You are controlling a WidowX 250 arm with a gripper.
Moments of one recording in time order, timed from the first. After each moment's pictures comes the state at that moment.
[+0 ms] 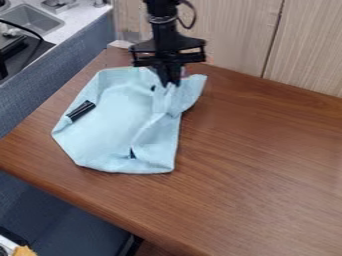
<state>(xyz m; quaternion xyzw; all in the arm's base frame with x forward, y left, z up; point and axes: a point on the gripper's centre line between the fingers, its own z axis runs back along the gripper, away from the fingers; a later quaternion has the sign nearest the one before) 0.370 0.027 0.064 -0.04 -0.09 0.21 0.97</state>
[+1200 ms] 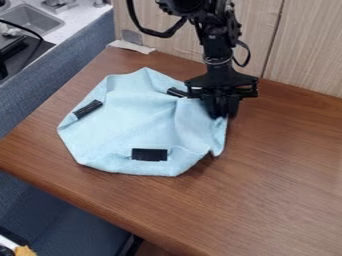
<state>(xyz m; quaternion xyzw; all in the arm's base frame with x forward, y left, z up) 0.396 -0.046 0.011 -0.08 -0.09 0.14 0.98</state>
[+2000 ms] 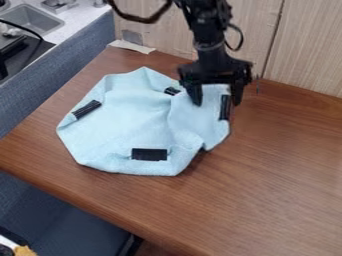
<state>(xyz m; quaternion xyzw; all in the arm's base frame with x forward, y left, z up) 0.388 -0.033 0.047 -0.09 -0.13 0.14 0.98</state>
